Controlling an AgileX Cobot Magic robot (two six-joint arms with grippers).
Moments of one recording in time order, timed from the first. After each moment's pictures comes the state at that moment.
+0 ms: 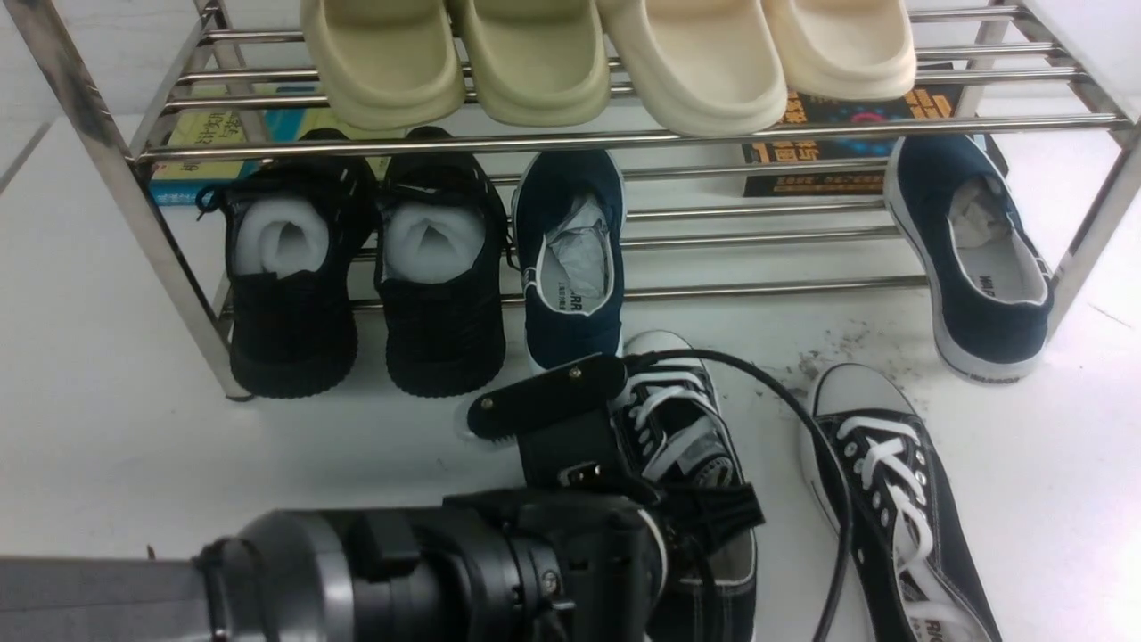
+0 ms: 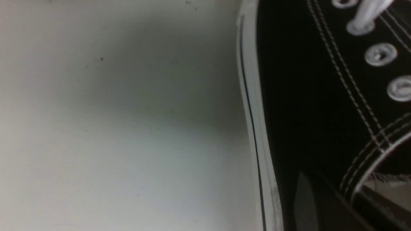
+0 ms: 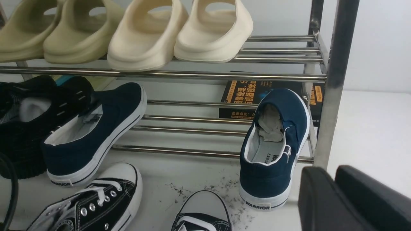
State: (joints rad) right arm 0.66 0.26 -0.56 -0.67 0.66 0.74; left arm -1.14 1.62 -0.94 0.85 0.54 -1.95
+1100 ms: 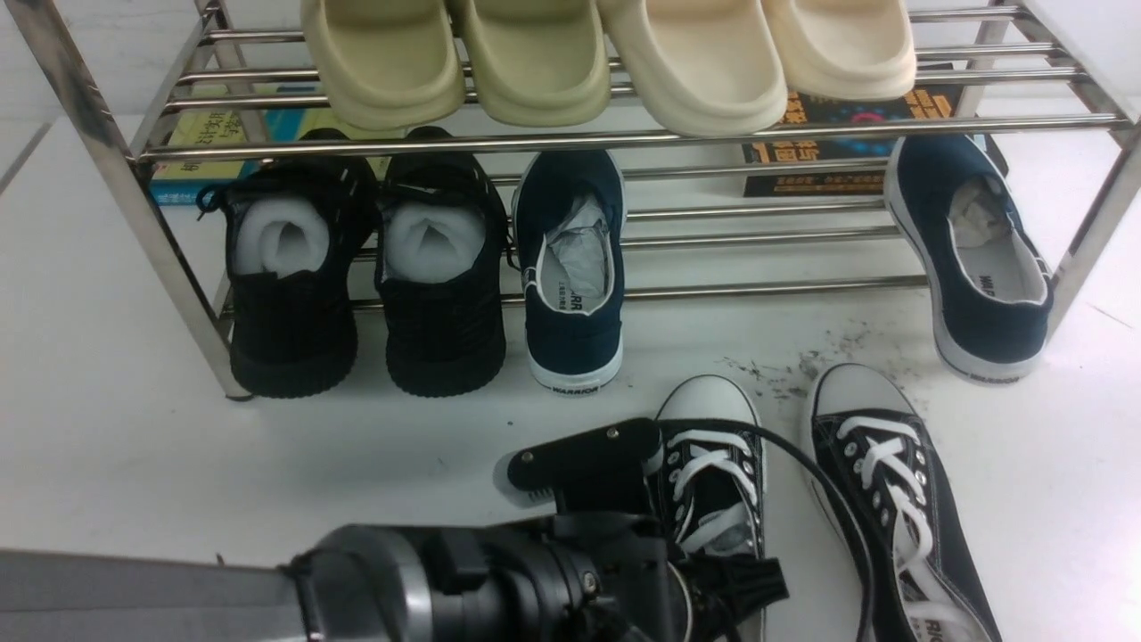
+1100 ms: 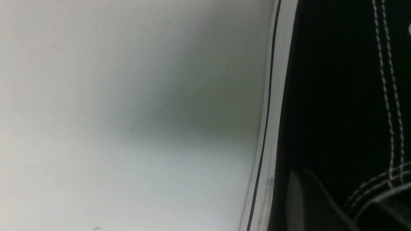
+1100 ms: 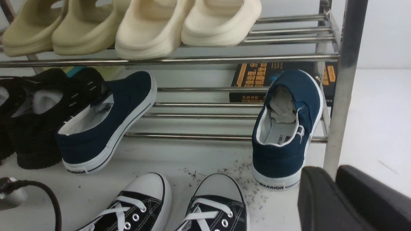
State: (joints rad) right arm 0.66 0.26 -0.56 -0.58 0.71 0.74; left arm -1.14 1.70 -0.94 0.63 0.48 -1.73
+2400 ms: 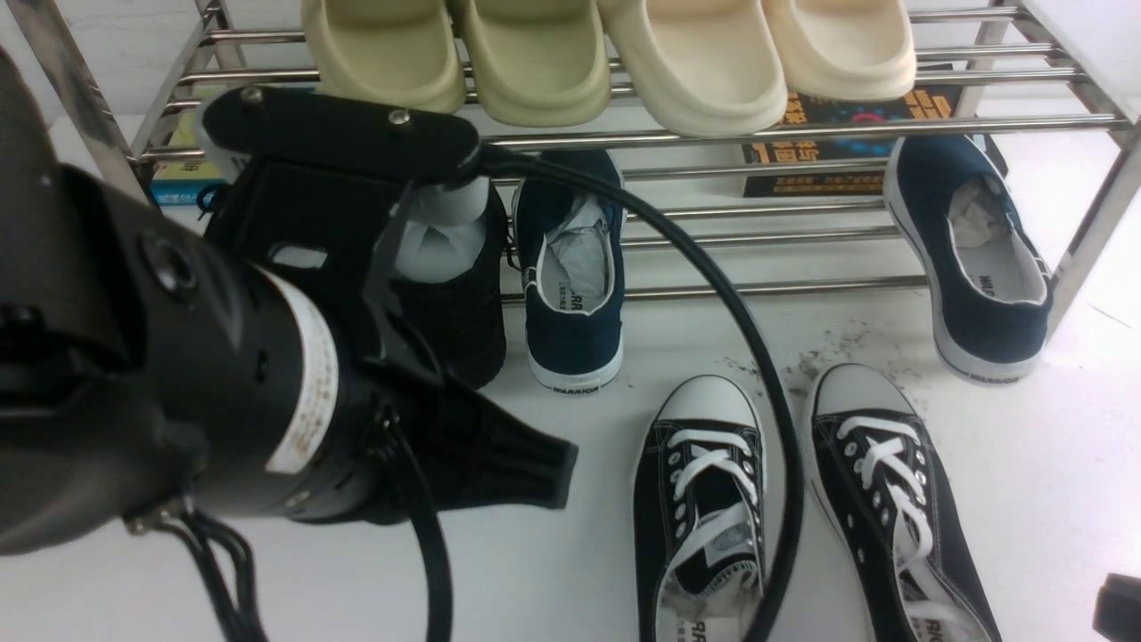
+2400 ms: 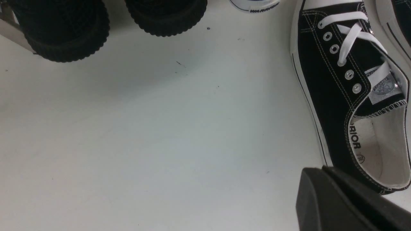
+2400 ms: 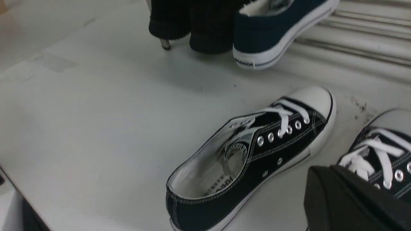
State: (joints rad) right arm 0.66 0.26 -0.33 0.25 0.43 -0.07; left arm -1.14 1.18 -1.22 0.47 1.22 -0.86
